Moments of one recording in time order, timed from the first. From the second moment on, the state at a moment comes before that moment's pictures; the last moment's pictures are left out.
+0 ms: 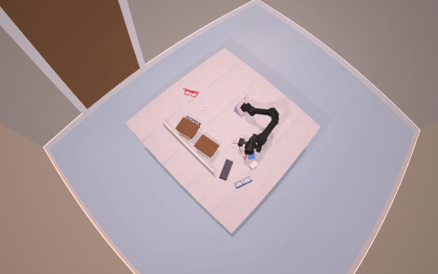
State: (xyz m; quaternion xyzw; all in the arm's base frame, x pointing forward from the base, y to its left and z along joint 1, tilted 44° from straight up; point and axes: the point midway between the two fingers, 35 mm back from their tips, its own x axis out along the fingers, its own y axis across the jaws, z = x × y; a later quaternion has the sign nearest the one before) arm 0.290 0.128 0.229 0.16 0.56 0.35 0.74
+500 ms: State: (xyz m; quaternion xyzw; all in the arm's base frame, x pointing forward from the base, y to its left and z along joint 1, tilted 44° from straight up) arm 0.296 0.131 0.233 0.16 0.56 0.35 0.74
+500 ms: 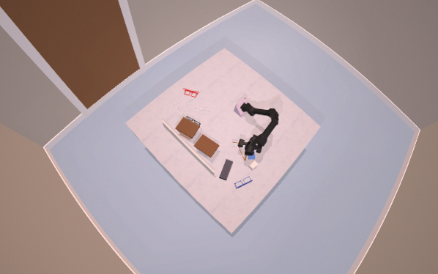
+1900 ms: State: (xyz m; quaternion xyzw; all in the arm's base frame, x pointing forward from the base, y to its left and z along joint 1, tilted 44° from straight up) arm 0.304 0.135 0.236 0.16 0.56 0.35 0.73
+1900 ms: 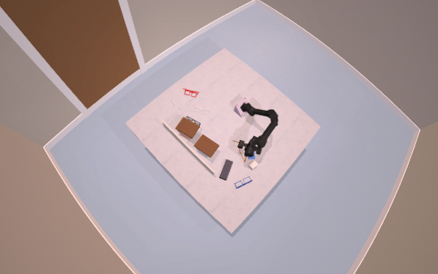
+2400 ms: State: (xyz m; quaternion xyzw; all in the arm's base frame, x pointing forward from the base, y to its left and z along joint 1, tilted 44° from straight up) arm 0.298 0.125 0.240 0.16 0.57 0.35 0.73
